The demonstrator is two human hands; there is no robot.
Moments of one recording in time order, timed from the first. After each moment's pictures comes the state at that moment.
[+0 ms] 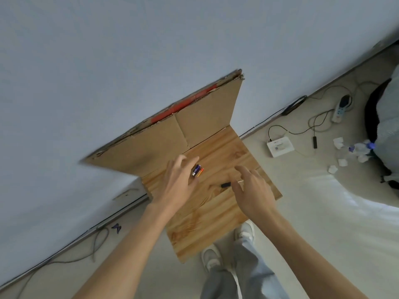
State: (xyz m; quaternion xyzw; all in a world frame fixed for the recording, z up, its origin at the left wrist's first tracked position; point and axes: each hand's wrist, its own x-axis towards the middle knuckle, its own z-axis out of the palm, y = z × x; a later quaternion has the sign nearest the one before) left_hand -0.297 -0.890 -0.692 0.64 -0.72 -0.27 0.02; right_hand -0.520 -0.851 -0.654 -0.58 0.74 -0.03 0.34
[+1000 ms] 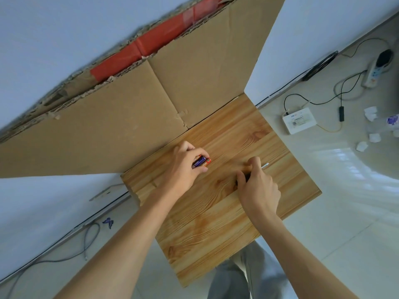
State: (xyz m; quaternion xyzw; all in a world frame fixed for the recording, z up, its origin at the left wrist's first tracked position) left_hand -0.290 -0.935 -0.857 0.62 -0.67 -0.41 0.07; right_hand -0.487 -0.865 -0.841 -0.46 0.84 -0.05 0.27
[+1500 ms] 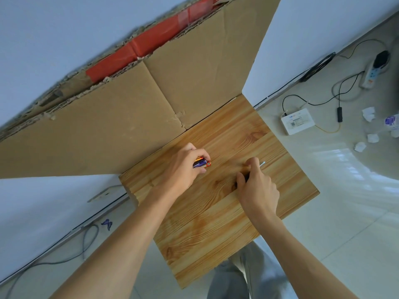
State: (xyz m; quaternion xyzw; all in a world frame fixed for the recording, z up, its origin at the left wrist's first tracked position) left_hand -0.296 -0.942 -0.854 0.60 -0.68 -0.42 0.05; right_hand -0.492 -0.864 -0.838 -0.47 0.84 -0.06 0.28
